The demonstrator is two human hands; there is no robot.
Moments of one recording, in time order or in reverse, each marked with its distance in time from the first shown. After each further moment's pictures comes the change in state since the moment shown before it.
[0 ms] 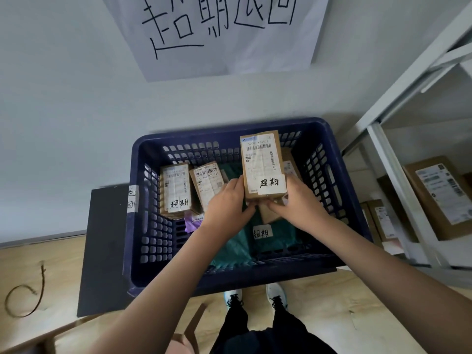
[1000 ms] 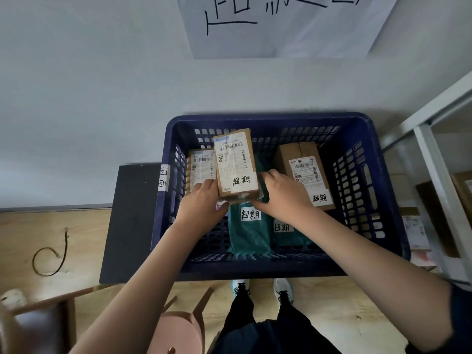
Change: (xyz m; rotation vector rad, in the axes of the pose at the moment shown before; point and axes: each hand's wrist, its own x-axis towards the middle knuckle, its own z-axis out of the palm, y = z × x) left_hand -0.056 -0.088 -0.036 0.234 -0.096 -0.234; right_hand 0.031 -0.053 0.066 -0.574 -0.184 -0.181
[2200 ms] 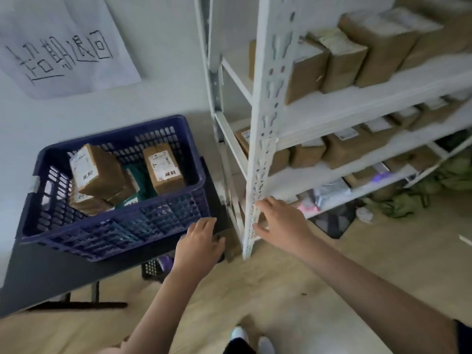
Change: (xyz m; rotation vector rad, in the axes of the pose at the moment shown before) left_hand -0.226 0.368 0.099 -0.025 0.010 0.190; right_hand -0.451 0.188 -0.036 0.007 0.162 0.264
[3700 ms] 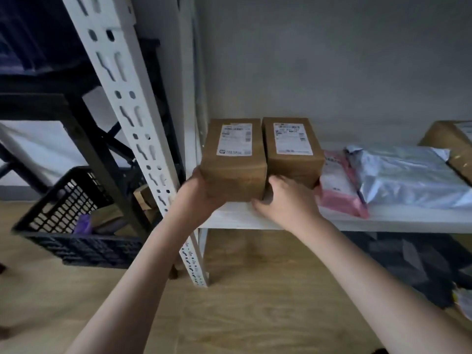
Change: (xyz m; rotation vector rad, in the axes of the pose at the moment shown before) left_hand 0.277 0.055 0.526 -0.440 0.469 -0.308; right_hand 0.176 0.365 0.474 0.030 0.273 -0.252
